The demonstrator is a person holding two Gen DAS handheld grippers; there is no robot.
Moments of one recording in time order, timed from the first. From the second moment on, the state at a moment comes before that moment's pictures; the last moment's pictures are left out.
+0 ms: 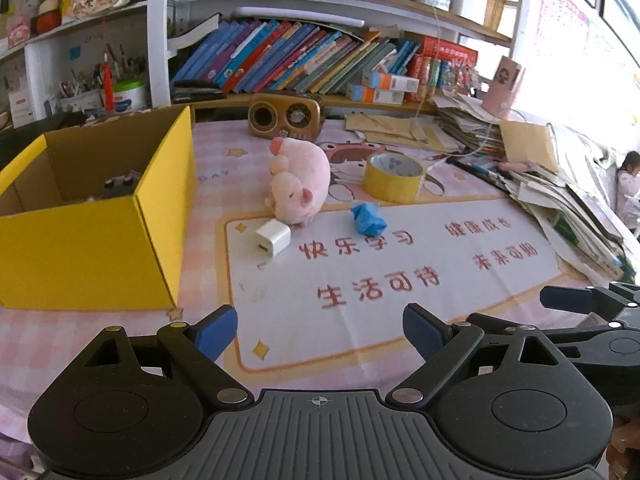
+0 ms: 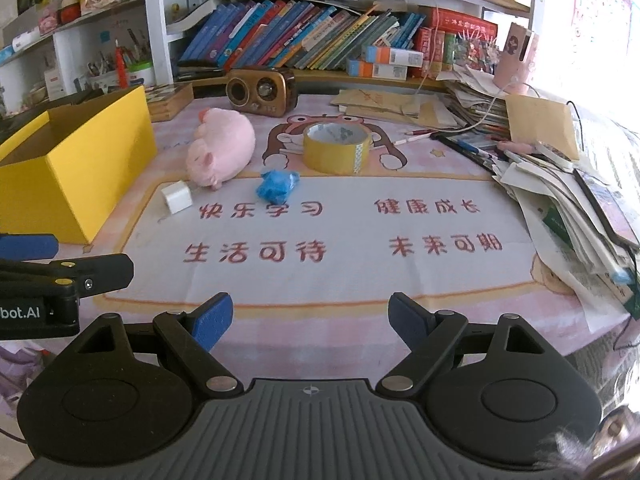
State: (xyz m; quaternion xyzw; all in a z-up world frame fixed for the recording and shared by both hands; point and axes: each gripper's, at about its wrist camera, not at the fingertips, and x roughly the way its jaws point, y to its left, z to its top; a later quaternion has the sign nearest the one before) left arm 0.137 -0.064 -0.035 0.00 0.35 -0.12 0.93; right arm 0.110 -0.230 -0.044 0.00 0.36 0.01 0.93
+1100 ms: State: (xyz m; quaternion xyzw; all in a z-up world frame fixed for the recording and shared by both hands) left arm 0.226 -0.100 -0.040 -0.02 0.39 0.04 0.92; right arm 0.282 -0.264 -0.076 -0.03 0.38 0.17 0.91
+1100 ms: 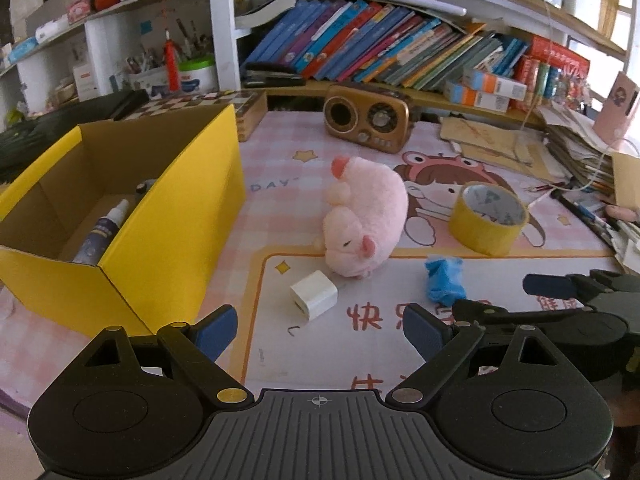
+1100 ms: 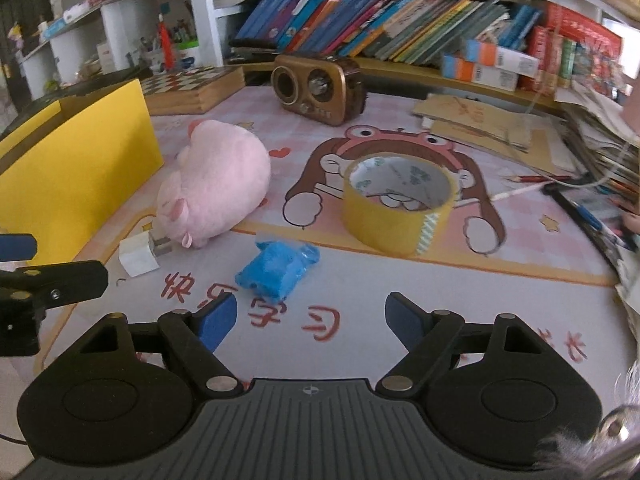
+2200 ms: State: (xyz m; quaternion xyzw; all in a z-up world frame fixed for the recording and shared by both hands) left arm 0.268 -0.104 -0.068 -0.03 0.41 0.06 0.91; right arm 0.306 -0.268 -0.088 -0.08 0.37 0.24 0.90
